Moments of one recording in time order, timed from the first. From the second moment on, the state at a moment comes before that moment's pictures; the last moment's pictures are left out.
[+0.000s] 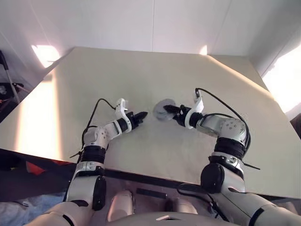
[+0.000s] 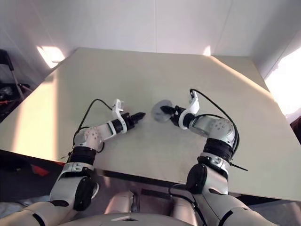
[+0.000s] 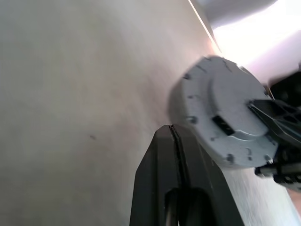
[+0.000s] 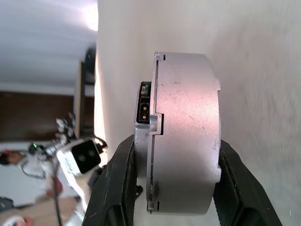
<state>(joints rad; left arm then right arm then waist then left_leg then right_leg) -0.60 0.06 0.33 0.51 -0.60 0.74 -0.50 -0.78 -0.01 -0.79 0.33 0.72 1.33 0.02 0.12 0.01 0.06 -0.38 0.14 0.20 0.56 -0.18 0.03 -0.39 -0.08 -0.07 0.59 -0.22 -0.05</state>
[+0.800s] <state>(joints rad) -0.70 -0.01 0.67 0.58 -1.21 1.11 -0.35 -0.98 0.12 -0.74 0.42 0.95 1.28 -0.14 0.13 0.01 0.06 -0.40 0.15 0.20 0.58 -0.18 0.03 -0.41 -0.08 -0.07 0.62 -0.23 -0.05</state>
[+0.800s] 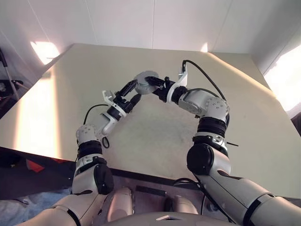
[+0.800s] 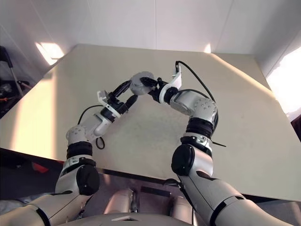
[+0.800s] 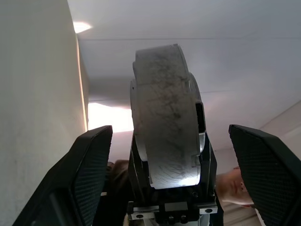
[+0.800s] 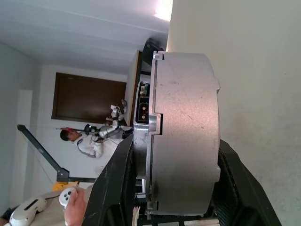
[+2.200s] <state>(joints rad) -0.81 0.20 0.76 0.95 -0.92 0.39 -0.36 -0.88 0.04 -0.49 0.36 0.86 0.95 -0.05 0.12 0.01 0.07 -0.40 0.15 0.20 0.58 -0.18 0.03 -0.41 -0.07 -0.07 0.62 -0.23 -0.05</state>
